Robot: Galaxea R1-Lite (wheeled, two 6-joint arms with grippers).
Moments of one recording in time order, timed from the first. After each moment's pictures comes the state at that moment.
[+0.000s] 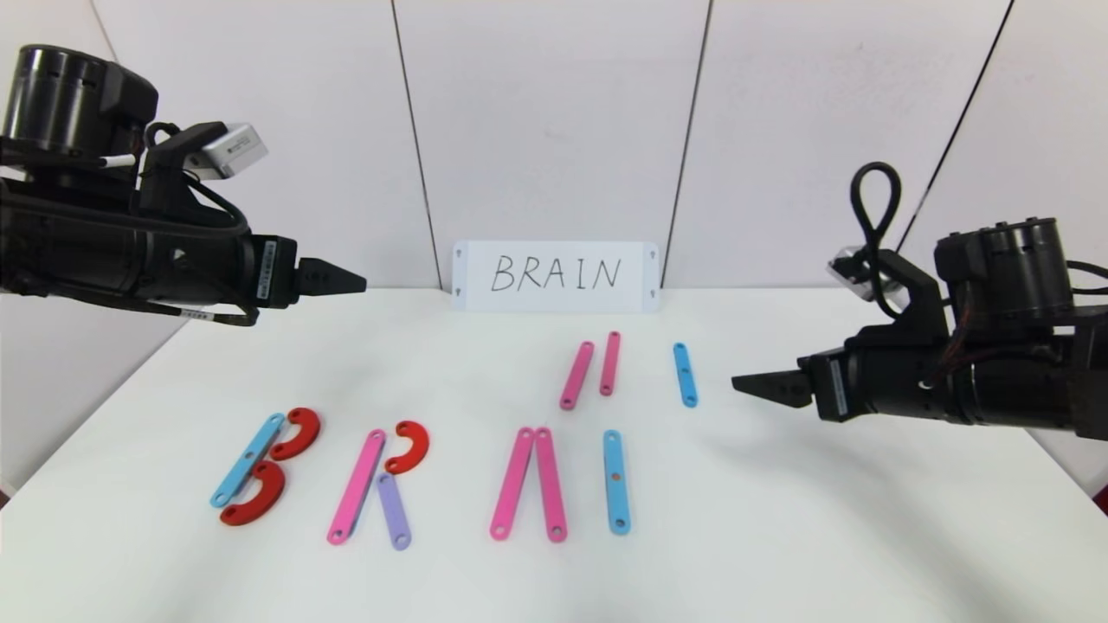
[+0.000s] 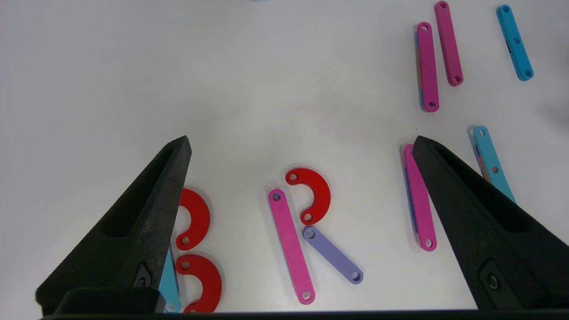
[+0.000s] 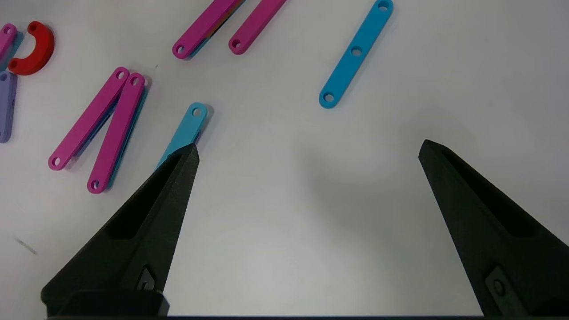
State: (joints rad) left arm -0.14 1.55 -1.32 0.30 -0.20 0.01; right arm 0.27 1.63 -0.87 -0.15 0.25 0.03
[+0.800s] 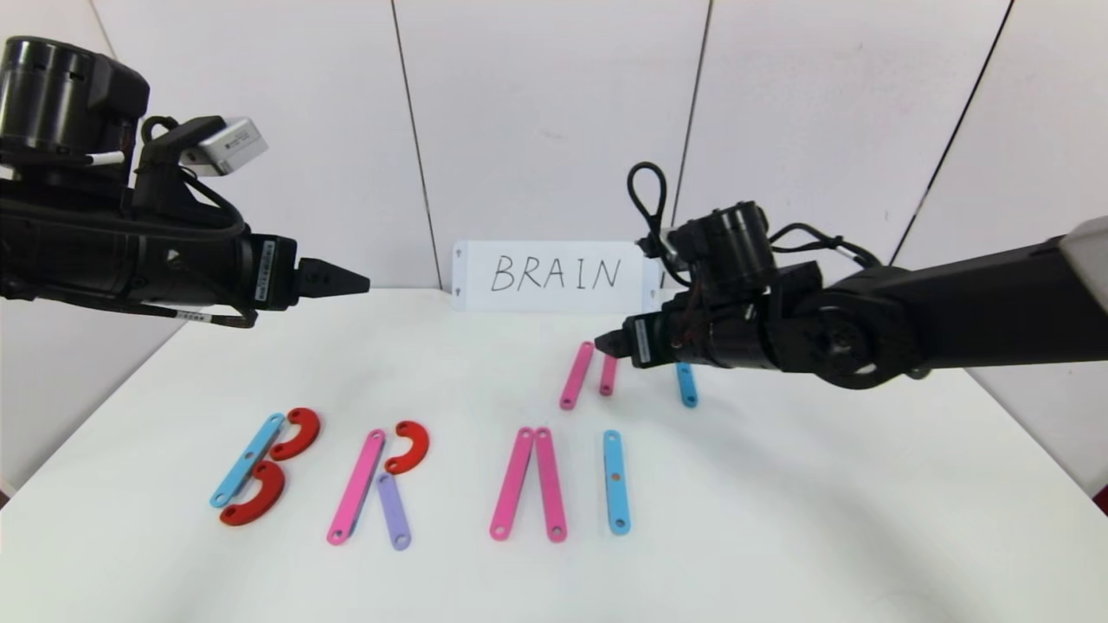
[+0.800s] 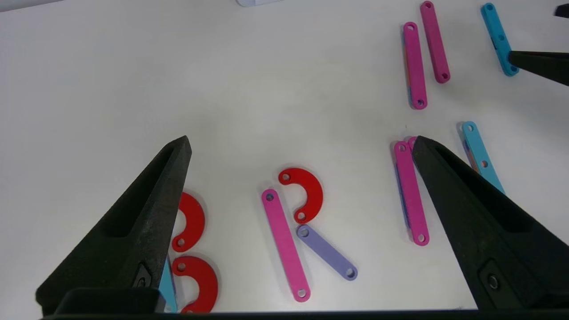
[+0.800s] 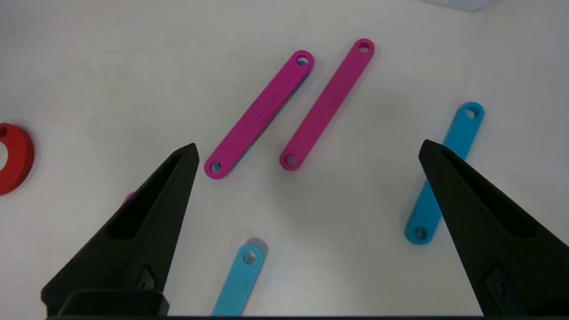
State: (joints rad) left arm -0.17 1.53 -1.30 0.30 -0.20 0.02; right arm 0.56 2.04 -1.38 -0.07 -0.10 0.19
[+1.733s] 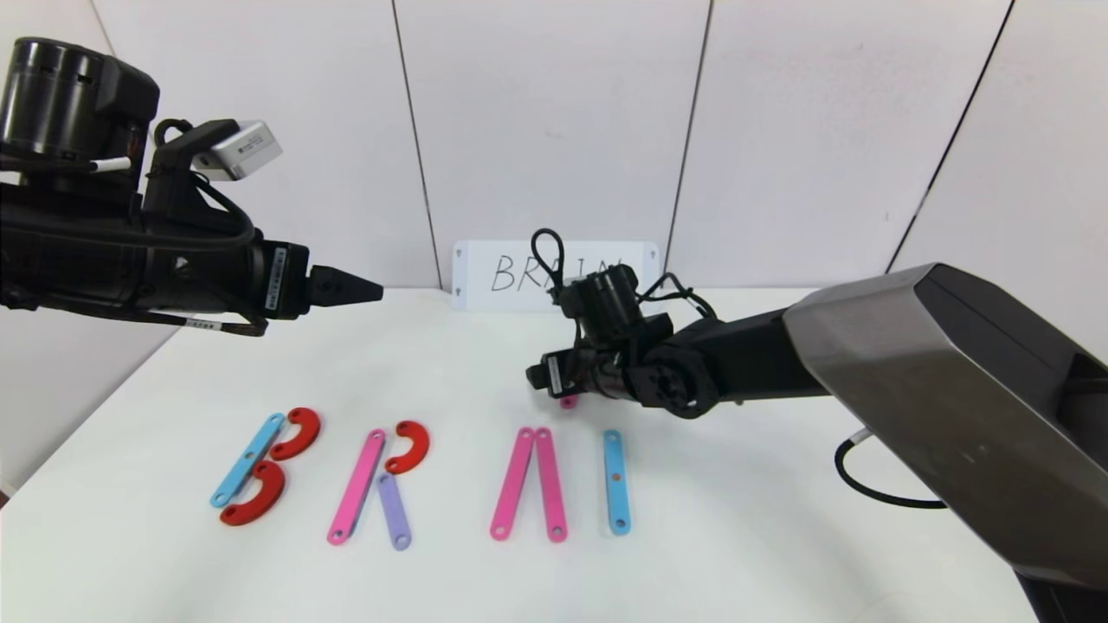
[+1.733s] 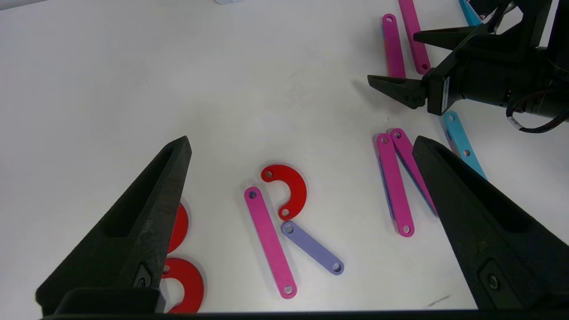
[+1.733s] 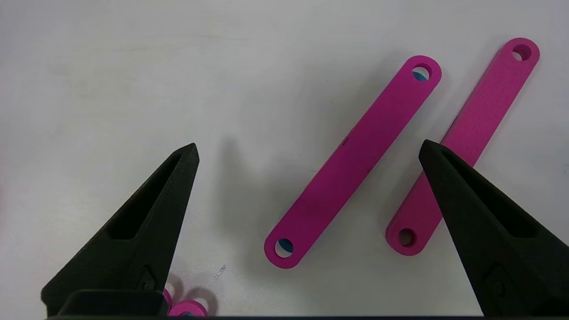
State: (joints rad) left arm -0.21 1.52 -1.29 0.30 -0.20 0.01; right arm 0.67 2.36 -1.64 -0.08 -0.19 0.25
